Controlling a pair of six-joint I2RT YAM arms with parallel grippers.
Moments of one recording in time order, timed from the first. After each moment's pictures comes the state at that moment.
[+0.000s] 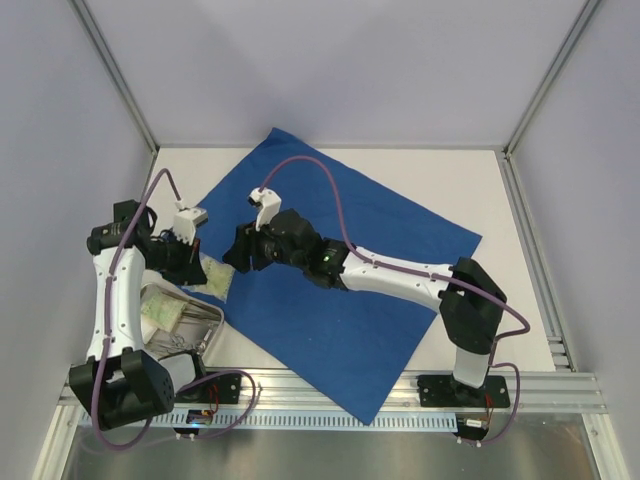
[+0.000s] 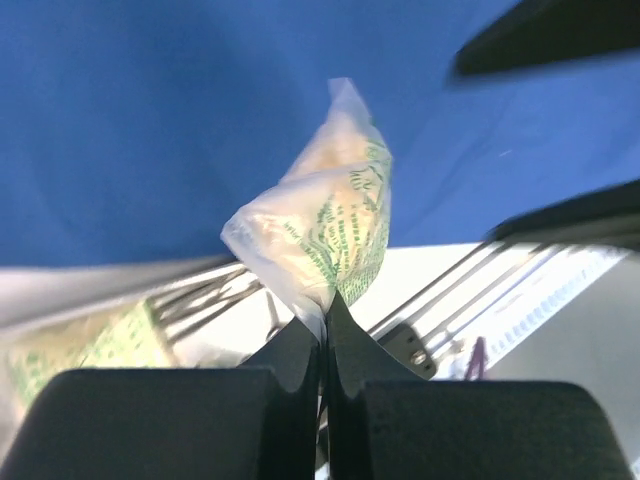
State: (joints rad) left arm 0.27 1.15 1.14 -1.31 0.69 0.64; right arm 1.09 1.83 1.44 0.12 -0.03 0.56
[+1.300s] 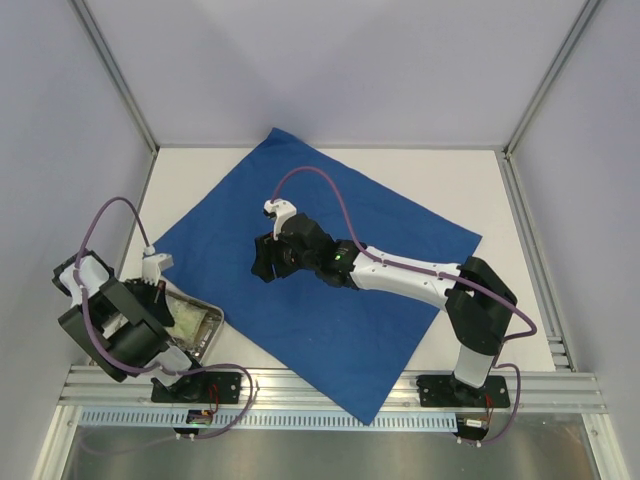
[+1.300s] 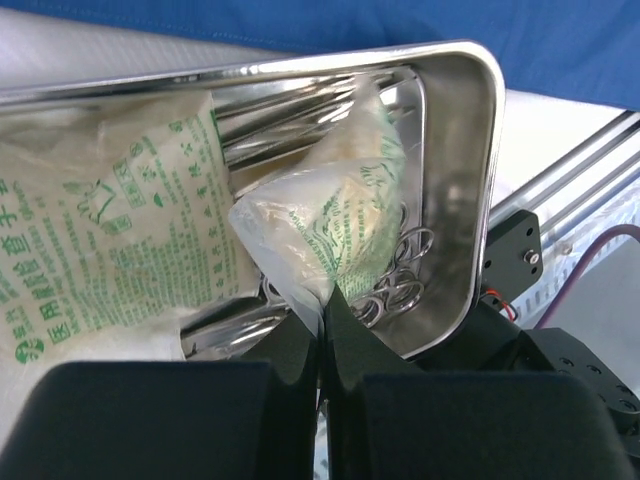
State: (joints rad) left arm 0.82 1.43 0.89 -1.34 0.50 1.25; right arm 1.03 1.78 1.32 -0.06 -0.04 0.48
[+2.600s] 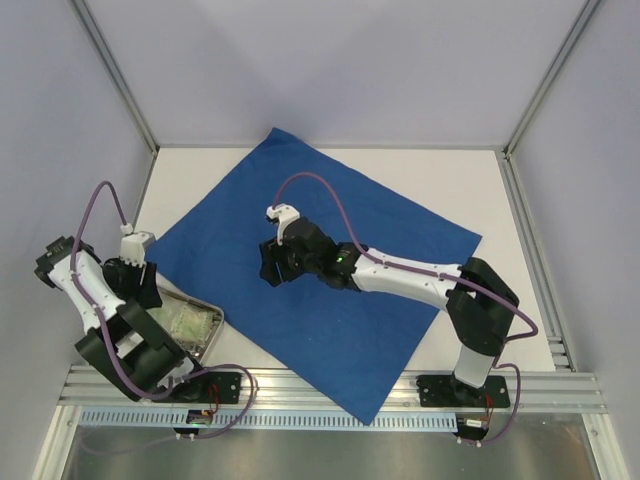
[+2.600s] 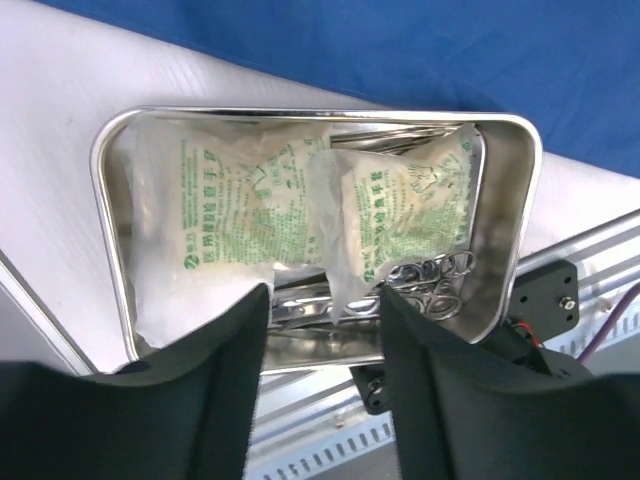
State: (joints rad) left arm 0.82 1.31 1.06 -1.33 0.51 1.11; right arm 1.03 1.77 1.30 -0.10 -0.01 0.44
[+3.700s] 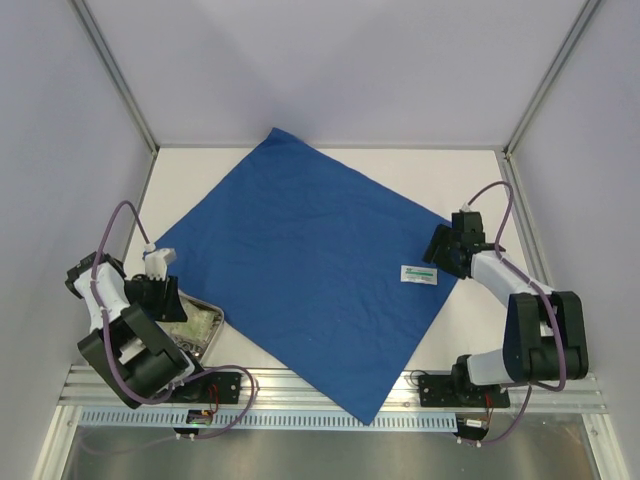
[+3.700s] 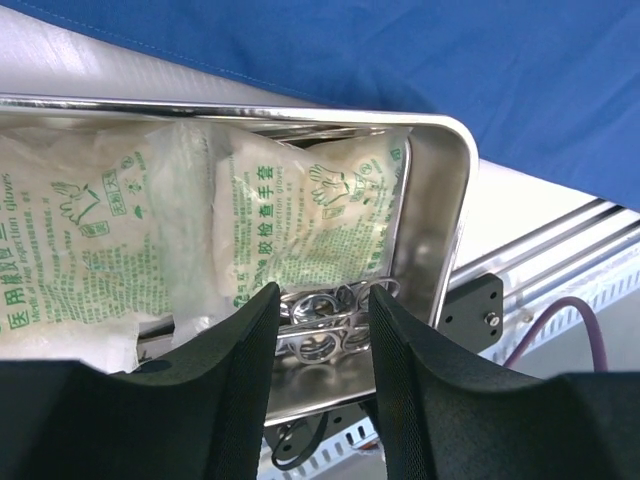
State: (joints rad) left arm 0.73 1.26 0.82 -1.24 0.54 0.95; right arm 0.04 1.38 0.72 -0.29 0.04 0.49
